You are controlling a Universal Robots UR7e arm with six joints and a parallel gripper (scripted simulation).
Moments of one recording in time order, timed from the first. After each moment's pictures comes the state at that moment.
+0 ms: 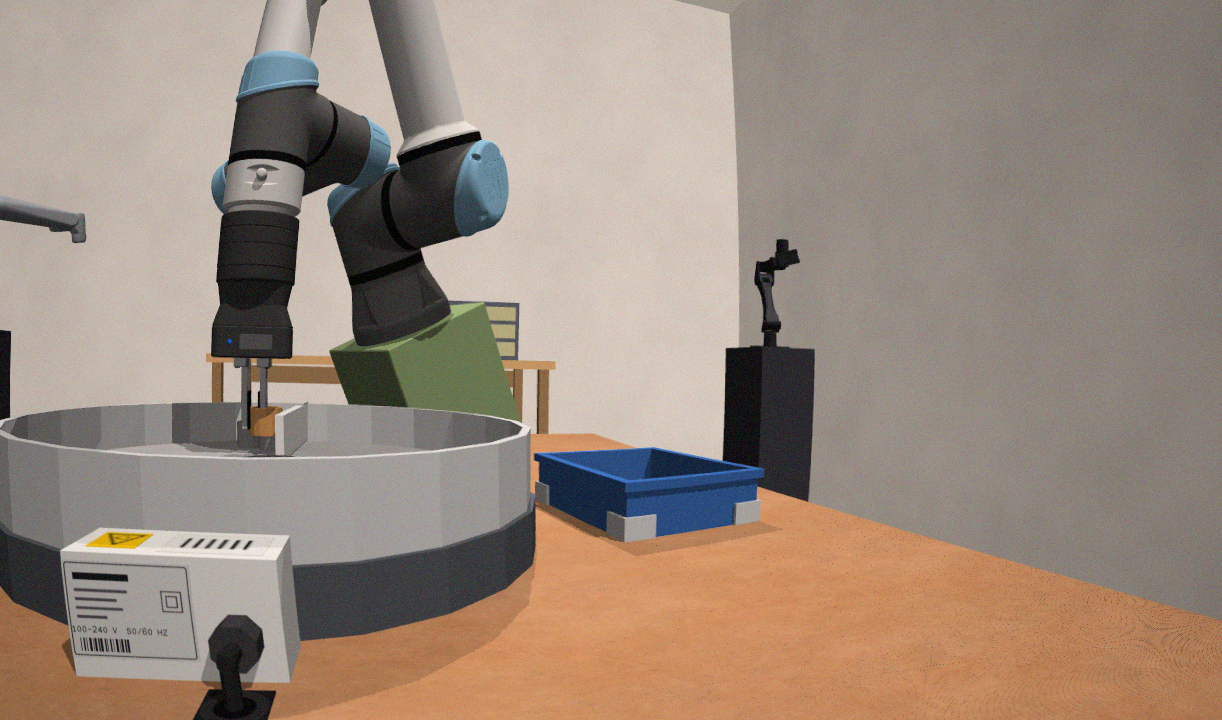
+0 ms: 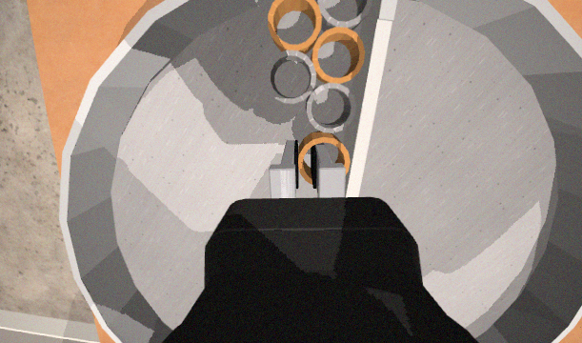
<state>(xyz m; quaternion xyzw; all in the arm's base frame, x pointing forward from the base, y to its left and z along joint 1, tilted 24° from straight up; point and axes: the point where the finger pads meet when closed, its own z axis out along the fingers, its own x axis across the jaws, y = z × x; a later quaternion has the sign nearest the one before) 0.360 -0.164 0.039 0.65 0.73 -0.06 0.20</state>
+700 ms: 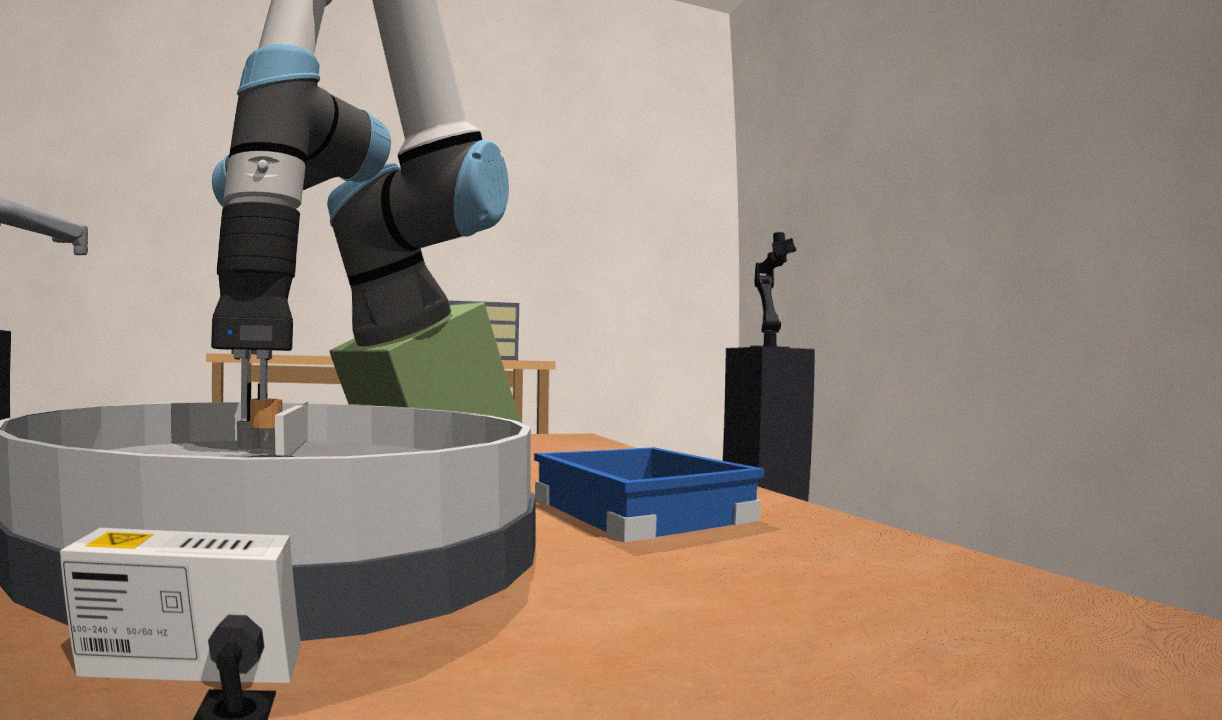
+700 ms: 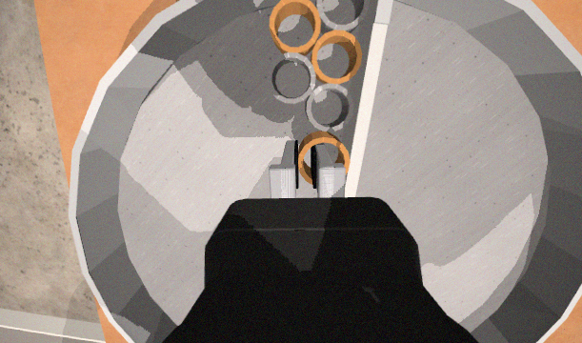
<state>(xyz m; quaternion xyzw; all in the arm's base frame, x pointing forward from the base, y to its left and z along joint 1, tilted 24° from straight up) 0.358 -0.162 0.046 0.65 0.73 -0.06 0.20</state>
